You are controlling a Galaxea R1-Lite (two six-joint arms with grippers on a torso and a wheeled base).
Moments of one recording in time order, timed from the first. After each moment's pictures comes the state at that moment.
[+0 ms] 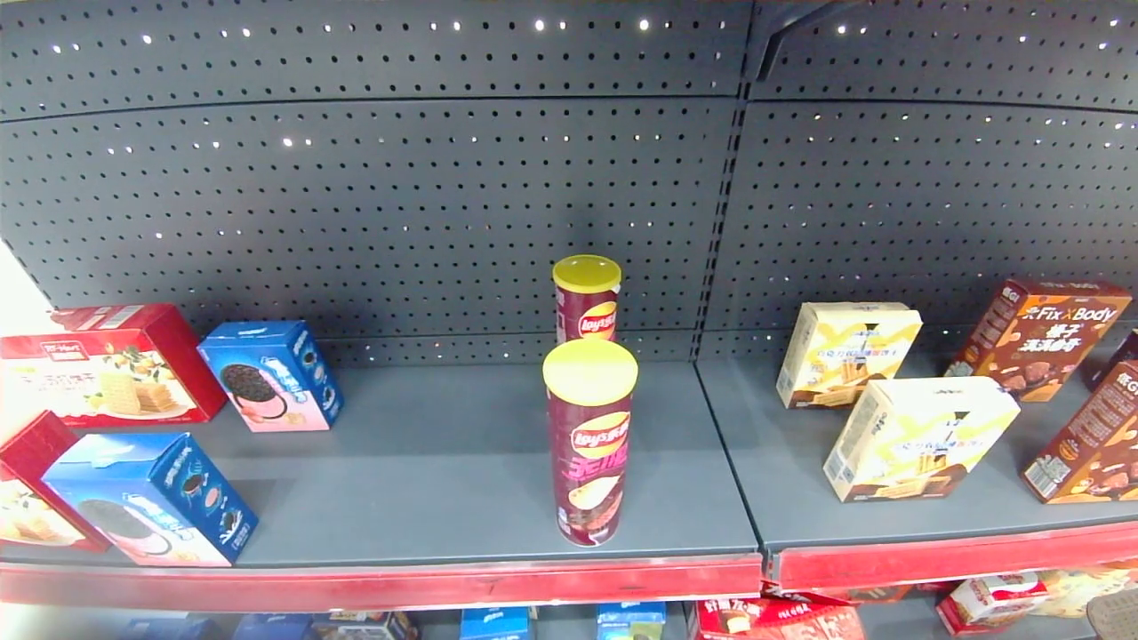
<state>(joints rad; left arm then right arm) 0.00 0.01 0.00 -0.04 -0.06 0.03 0.00 0.00 0.00 -0.07 -0.80 1.95</state>
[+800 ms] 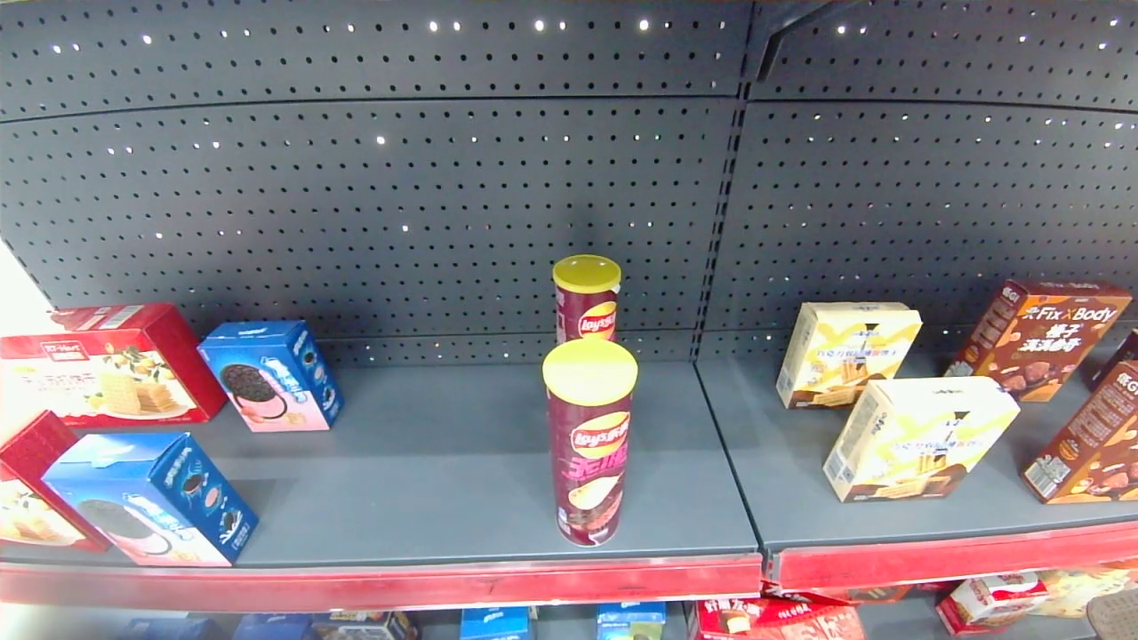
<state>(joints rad) 0.00 0.00 0.00 0.00 0.06 0.00 0.00 0.00 0.00 -0.07 -0.80 1.95</state>
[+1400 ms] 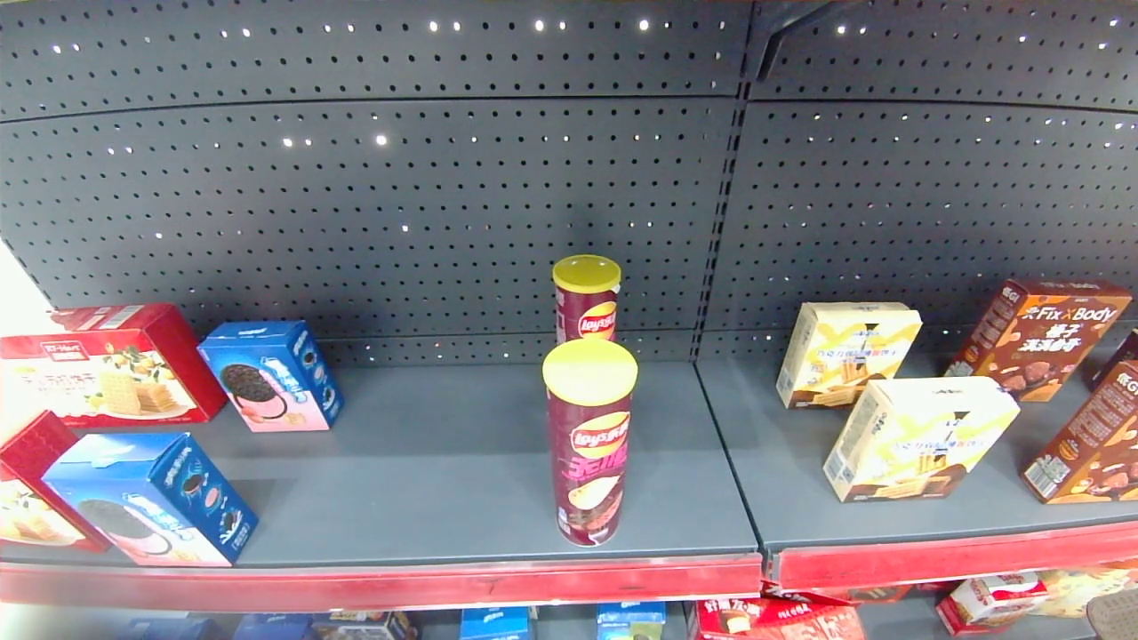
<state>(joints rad) 0.00 0.00 0.00 0.00 0.06 0.00 0.00 0.00 0.00 -0.07 -0.76 1.88</state>
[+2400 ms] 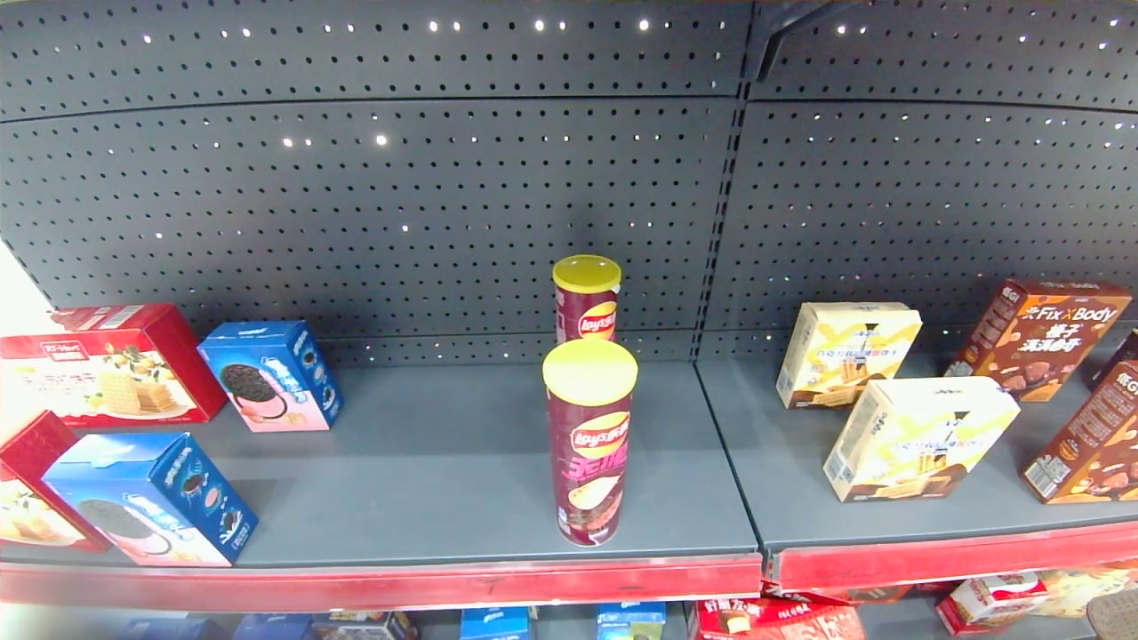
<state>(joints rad) 0.00 0.00 0.00 0.00 0.06 0.00 0.00 0.00 0.00 -0.08 0.14 -0.15</state>
